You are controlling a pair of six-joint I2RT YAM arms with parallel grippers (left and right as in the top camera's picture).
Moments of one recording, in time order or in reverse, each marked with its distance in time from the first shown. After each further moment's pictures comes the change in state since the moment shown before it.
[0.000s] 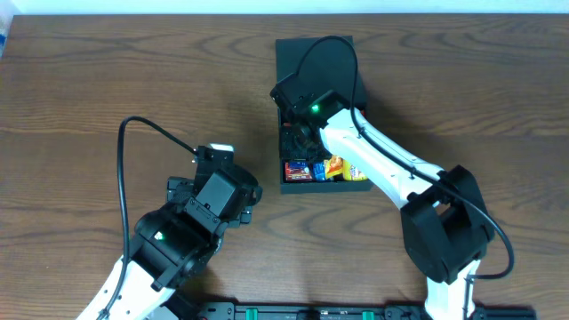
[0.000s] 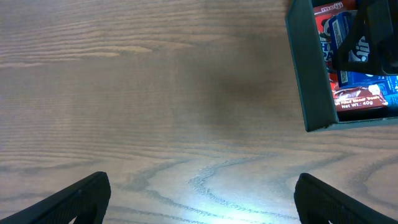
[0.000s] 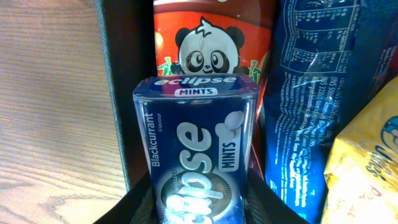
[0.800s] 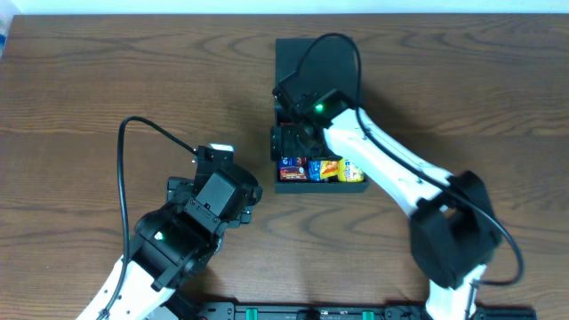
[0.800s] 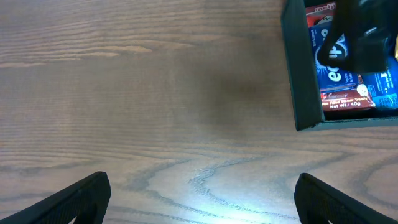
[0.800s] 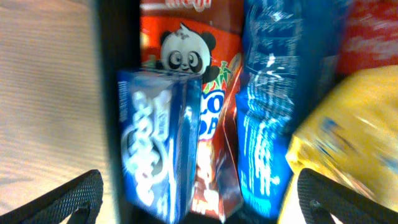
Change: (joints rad) left arm 0.000 0.000 0.000 0.000 0.000 0.000; right arm -0.004 -0.067 -0.006 -0.012 0.029 -0.030
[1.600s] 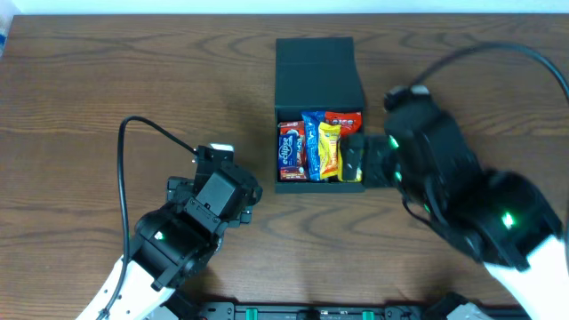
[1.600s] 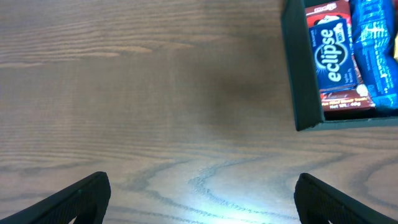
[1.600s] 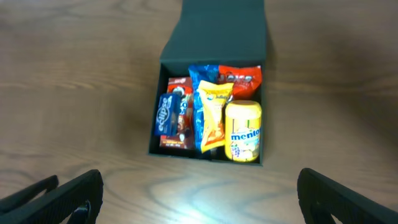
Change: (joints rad) left arm 0.000 0.000 0.000 0.001 0.000 0.000; right arm 0.000 -0.790 -0.168 -0.142 0.228 -0.045
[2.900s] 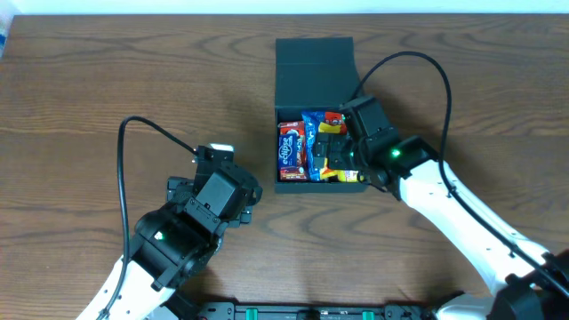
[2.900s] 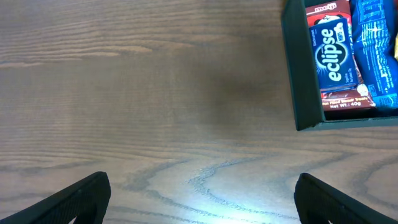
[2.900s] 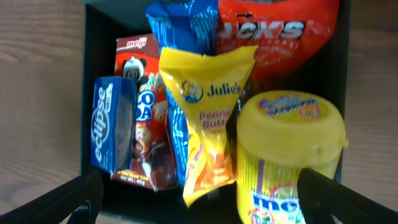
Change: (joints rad) left arm 0.000 0.000 0.000 0.000 0.000 0.000; right arm -0.135 0.362 -0.358 0.533 -0.235 -0.028
